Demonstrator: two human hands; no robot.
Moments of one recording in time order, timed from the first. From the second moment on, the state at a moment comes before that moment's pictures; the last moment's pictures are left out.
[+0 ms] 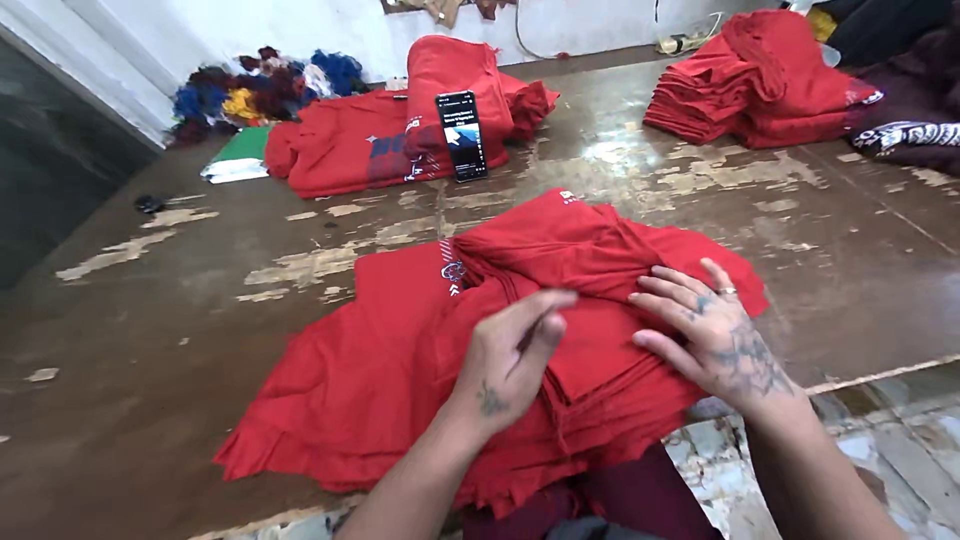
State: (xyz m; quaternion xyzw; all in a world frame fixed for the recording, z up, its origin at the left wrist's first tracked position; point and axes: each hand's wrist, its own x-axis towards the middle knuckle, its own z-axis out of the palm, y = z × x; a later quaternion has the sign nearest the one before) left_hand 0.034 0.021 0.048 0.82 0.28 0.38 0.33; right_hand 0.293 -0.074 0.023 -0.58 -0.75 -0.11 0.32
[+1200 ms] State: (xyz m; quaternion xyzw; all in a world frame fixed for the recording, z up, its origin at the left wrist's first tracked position) left_hand 0.019 -0.020 0.003 0.77 0.22 0.45 0.39; right_hand 0.215 -0.065 0.010 -0.45 -0.77 0.03 0.46
